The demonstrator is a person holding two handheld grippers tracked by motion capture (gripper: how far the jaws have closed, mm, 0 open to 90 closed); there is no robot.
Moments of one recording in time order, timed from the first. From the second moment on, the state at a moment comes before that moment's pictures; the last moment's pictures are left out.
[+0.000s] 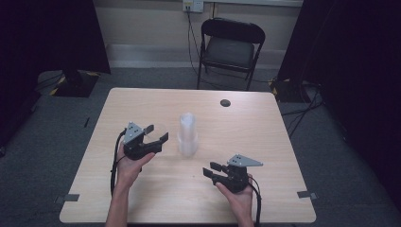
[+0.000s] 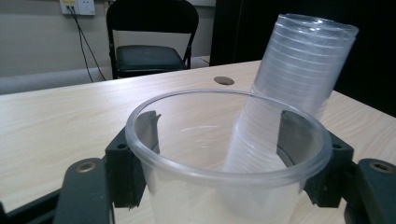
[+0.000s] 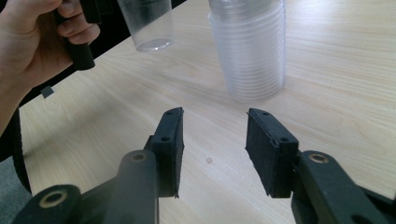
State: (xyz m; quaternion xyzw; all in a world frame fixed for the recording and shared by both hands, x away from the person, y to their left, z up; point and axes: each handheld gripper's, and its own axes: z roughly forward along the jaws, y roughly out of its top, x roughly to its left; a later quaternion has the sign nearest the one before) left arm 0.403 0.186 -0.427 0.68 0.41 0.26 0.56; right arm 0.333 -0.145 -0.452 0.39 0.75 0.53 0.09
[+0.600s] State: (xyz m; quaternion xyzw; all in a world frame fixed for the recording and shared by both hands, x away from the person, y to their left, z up) left arm 0.450 0.197 -0.428 0.67 0.44 0.30 0.52; right arm 0.336 -0.151 -0.456 0.39 0.75 0.53 0.09
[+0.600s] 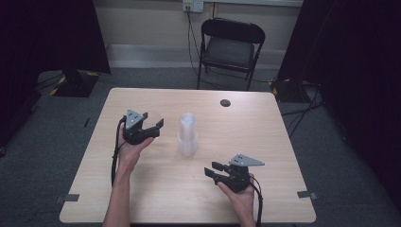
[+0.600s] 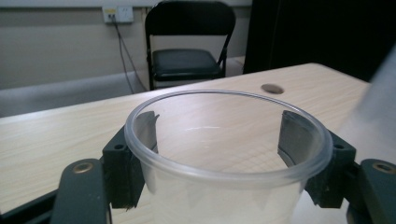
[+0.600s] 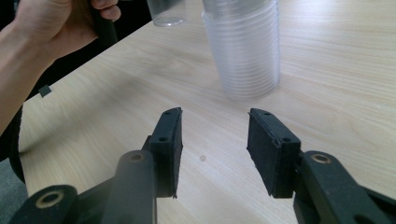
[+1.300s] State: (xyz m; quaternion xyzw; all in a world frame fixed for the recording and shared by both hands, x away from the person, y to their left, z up) left arm 0.486 0.198 -0.461 0.66 0.46 0.29 0.52; right arm 0.331 -0.154 -0.459 0.39 0.75 0.53 0.08
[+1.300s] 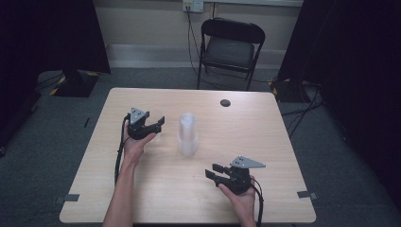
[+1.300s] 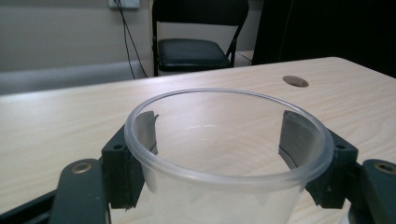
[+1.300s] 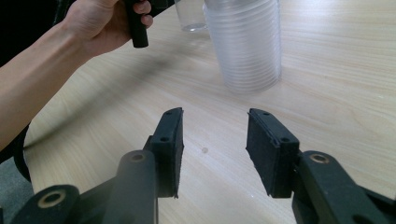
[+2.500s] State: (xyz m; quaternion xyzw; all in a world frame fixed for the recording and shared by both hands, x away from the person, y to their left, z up) left arm 0.487 0.197 -0.479 0.71 0.48 0.22 0.47; right arm 0.331 -0.154 -0.463 0.39 0.75 0.53 0.08
